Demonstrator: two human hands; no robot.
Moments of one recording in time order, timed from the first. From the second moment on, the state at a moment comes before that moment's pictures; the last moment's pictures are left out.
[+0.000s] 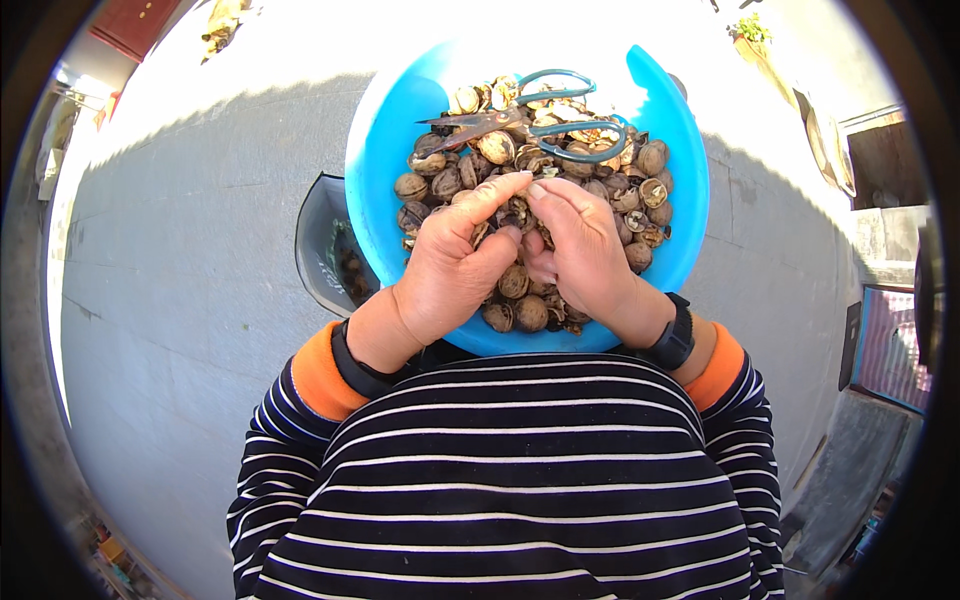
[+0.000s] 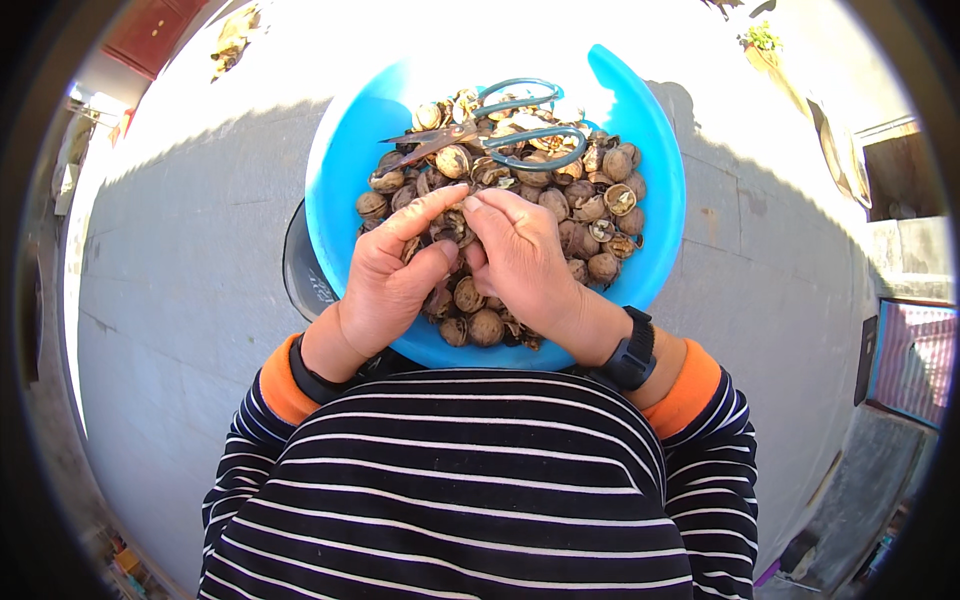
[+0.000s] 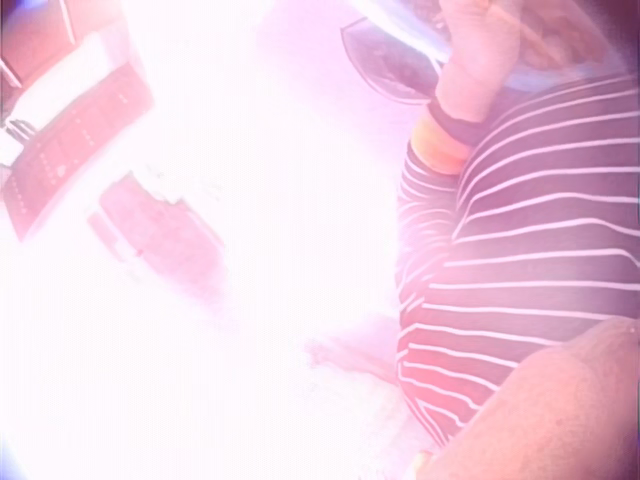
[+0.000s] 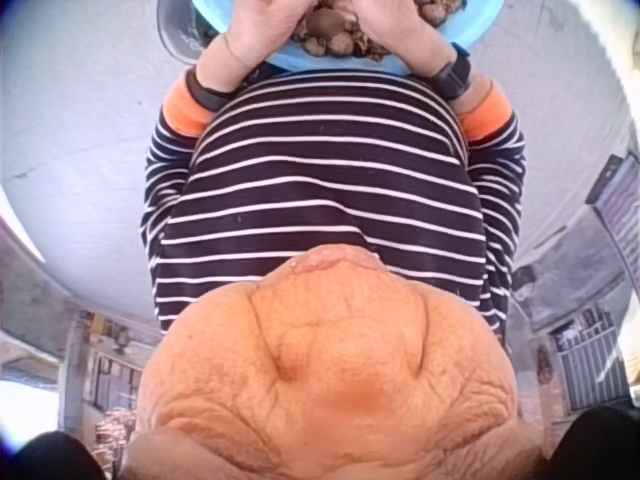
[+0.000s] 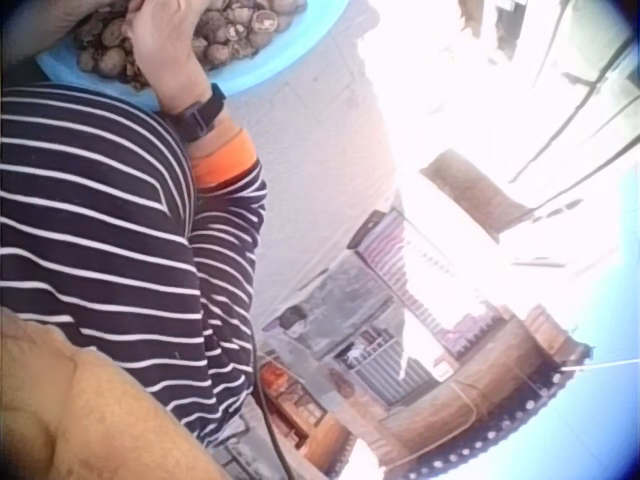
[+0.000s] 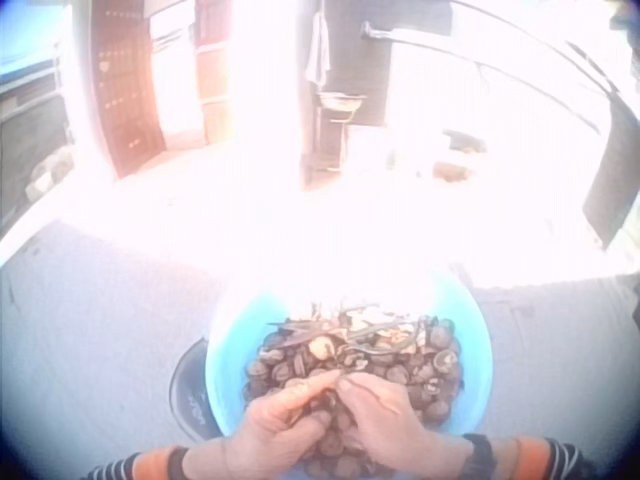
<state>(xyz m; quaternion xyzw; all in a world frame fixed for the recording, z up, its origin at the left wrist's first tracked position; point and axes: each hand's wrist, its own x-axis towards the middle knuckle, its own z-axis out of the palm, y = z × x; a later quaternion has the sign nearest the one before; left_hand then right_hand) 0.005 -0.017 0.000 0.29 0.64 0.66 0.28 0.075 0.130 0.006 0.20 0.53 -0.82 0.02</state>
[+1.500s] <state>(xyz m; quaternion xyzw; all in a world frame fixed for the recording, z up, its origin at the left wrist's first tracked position) 0.006 -0.020 -0.007 0.20 0.60 0.72 0.30 0.071 0.124 0.004 0.19 0.54 -0.82 0.00</state>
